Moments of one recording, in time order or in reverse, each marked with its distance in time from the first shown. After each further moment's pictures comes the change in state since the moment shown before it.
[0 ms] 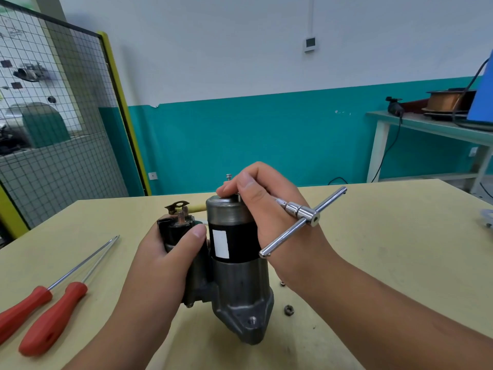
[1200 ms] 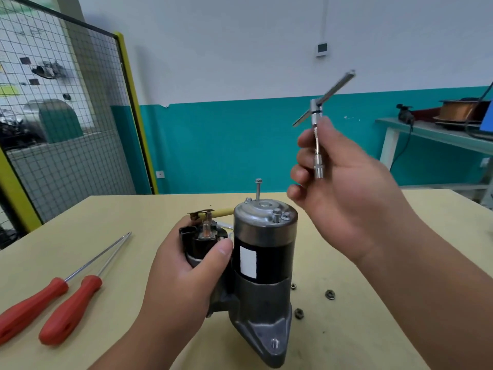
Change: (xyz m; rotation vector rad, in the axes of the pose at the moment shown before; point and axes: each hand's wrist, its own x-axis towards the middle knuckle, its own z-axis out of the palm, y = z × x) left_hand -0.017 0.008 0.003 -0.008 -0.051 0.226; right_hand 0.030 -0.044 -0.039 0.563 0.168 0.320
